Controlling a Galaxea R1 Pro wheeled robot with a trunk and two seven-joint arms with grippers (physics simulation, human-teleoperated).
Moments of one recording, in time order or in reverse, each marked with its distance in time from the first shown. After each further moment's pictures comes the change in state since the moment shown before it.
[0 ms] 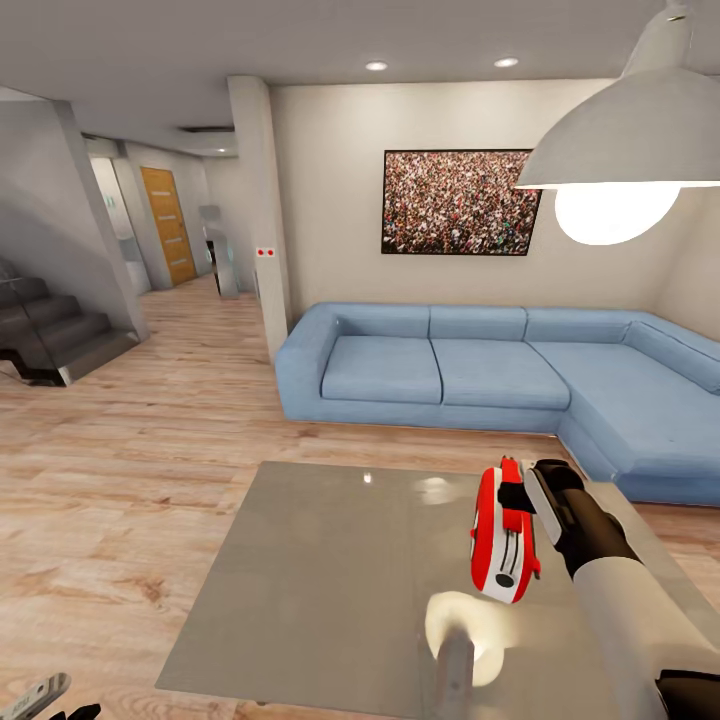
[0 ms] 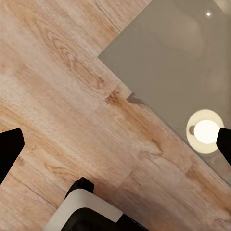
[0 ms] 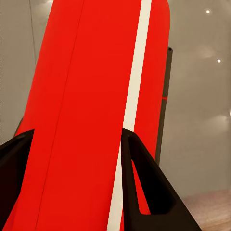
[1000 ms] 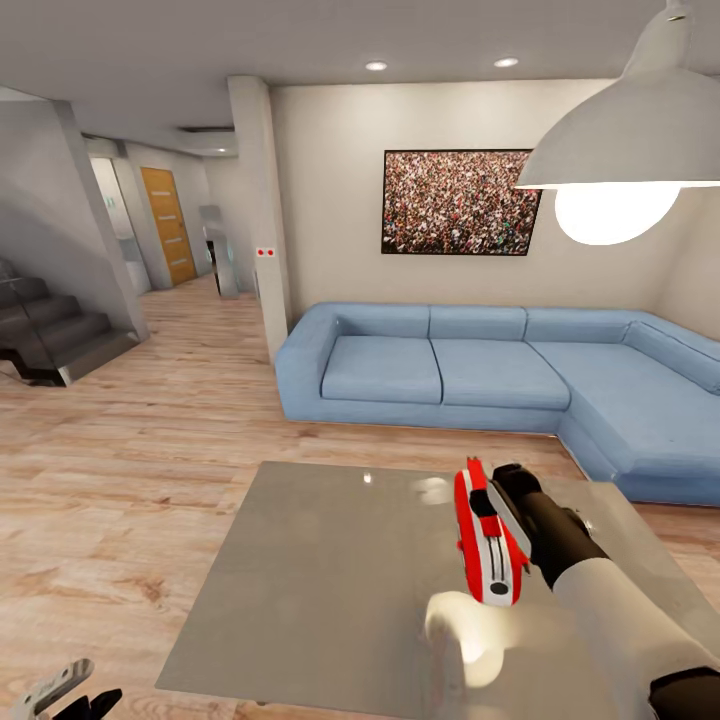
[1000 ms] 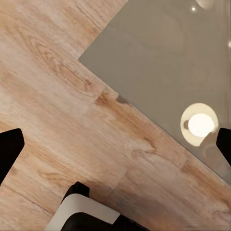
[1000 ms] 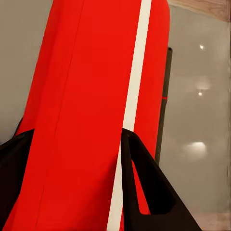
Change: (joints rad) left arm 0.000 -0.002 -0.072 -0.026 -0.001 -0.009 -0.009; right arm 0.000 0.009 0.309 0.002 -0.007 -0.003 0.003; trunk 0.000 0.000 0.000
